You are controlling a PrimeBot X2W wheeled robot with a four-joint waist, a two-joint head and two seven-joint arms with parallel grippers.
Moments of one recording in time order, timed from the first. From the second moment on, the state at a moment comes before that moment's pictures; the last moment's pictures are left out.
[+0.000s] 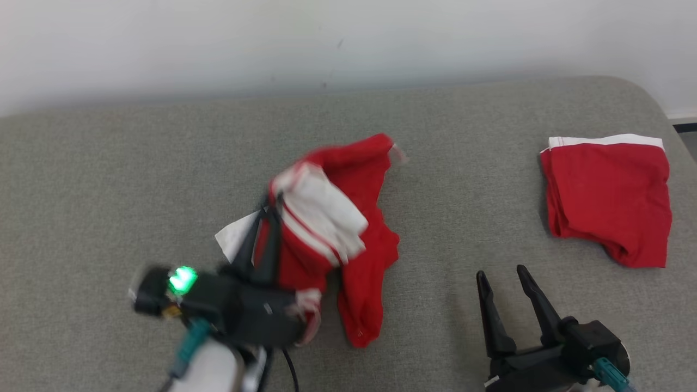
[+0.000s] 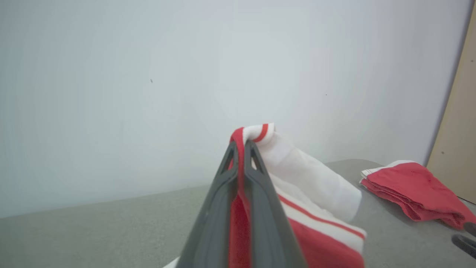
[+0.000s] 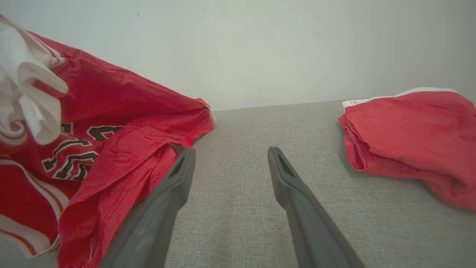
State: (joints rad) left arm -0.30 0.05 -0.31 0.09 -0.13 0.03 -0.26; right arm -0.06 -0.07 0.10 0.18 0.17 0.13 -0.26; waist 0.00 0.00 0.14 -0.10
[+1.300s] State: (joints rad) left arm -0.44 0.10 0.04 0.41 -0.14 0.02 -0.26; right arm -0.13 -0.07 0.22 0.20 0.22 0.13 -0.26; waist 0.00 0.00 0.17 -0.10
